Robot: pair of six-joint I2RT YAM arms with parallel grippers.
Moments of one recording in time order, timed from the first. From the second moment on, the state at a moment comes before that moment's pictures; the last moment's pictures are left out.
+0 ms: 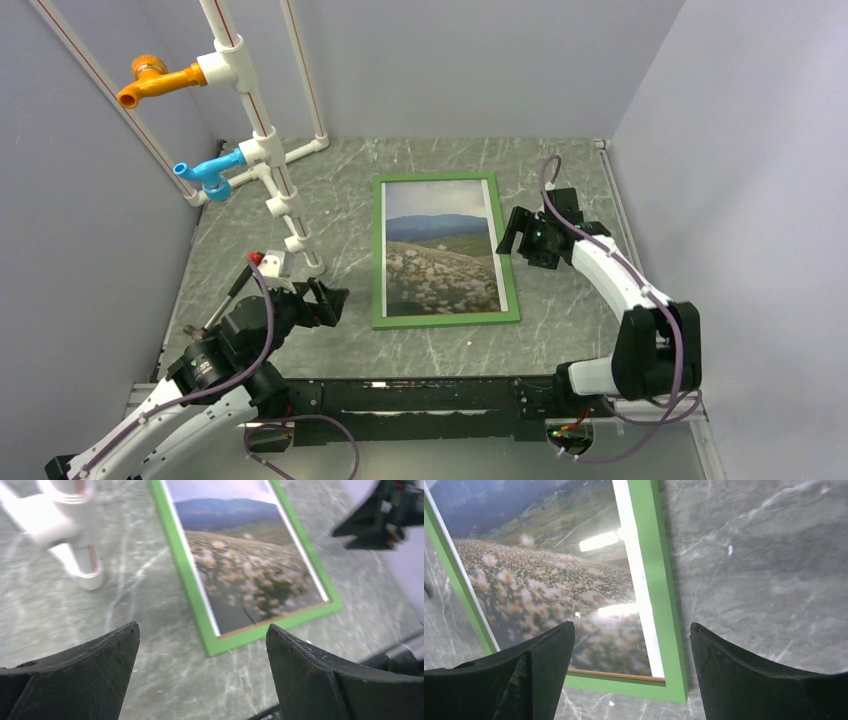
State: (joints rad) left arm -0.84 0.30 0.54 -0.53 -0.35 -0.52; right arm 0.14 1.39 0.92 -0.53 -0.18 0.45
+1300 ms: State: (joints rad) left arm -0.53 0.40 0.23 -0.04 -0.53 0.08; right arm 0.06 0.67 0.43 -0.21 -0.04 0.30
